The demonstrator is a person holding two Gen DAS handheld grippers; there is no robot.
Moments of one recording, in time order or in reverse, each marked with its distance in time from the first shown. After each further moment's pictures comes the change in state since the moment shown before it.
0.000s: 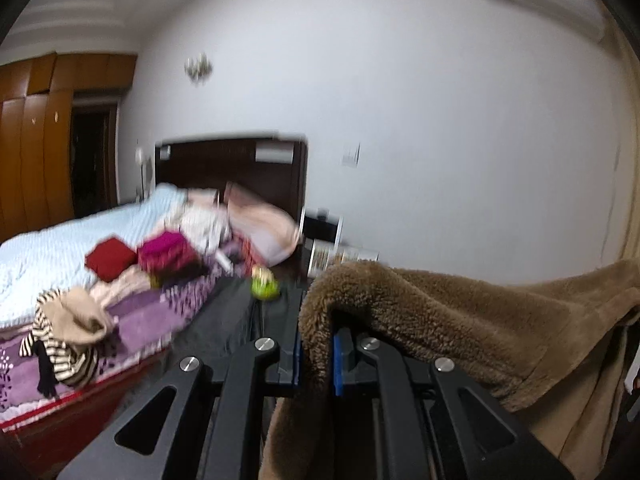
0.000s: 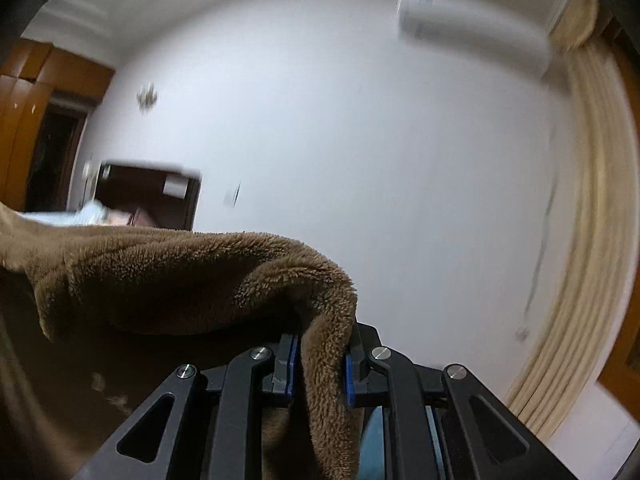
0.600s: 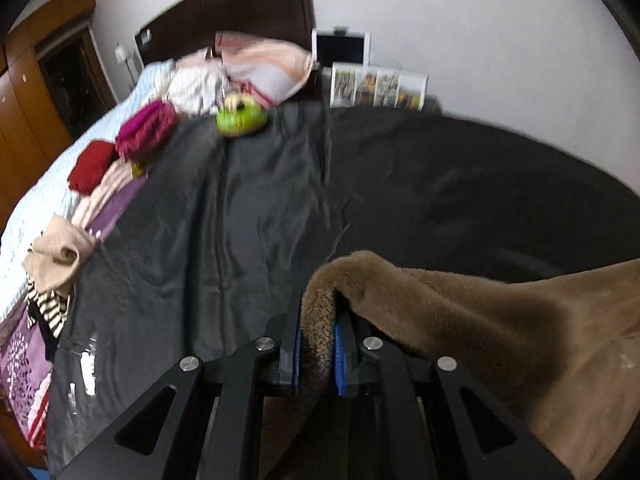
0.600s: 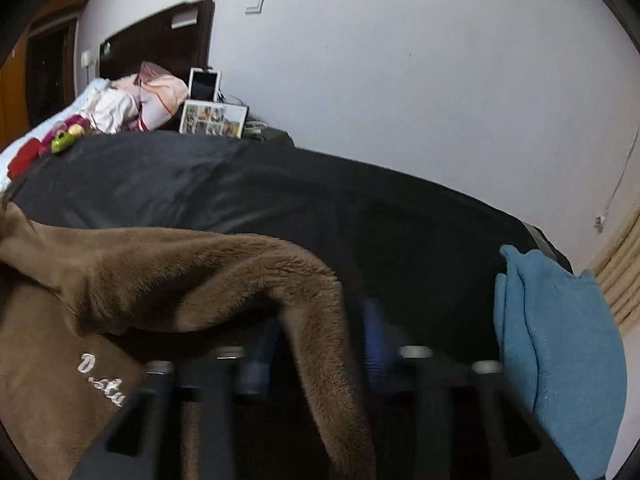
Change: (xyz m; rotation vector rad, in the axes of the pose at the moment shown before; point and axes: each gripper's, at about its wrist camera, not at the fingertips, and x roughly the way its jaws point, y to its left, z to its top) left arm 0.273 -0.014 -0.097 0.089 0.546 0.143; right arm 0.197 0.039 -0.133 -0.028 0.543 0.121
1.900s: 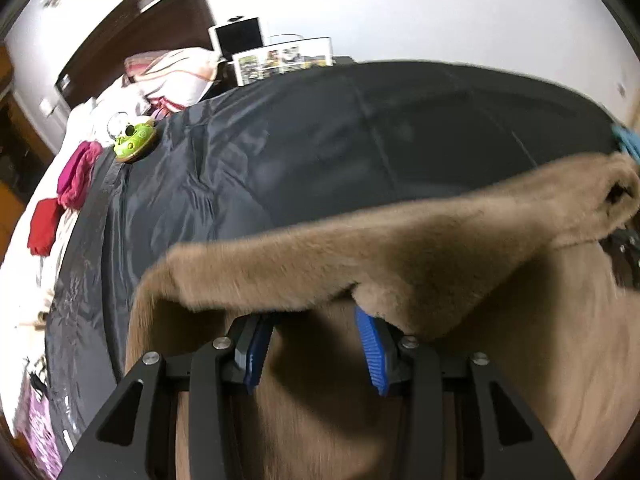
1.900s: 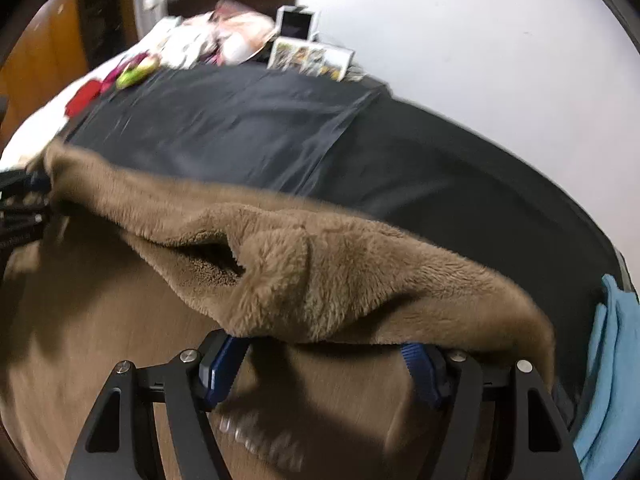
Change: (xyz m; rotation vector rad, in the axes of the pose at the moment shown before) left arm -0.004 -0.074 0.000 0.242 0.032 -0.118; right arm 0.037 0.081 0.039 -0.119 0.183 0.251
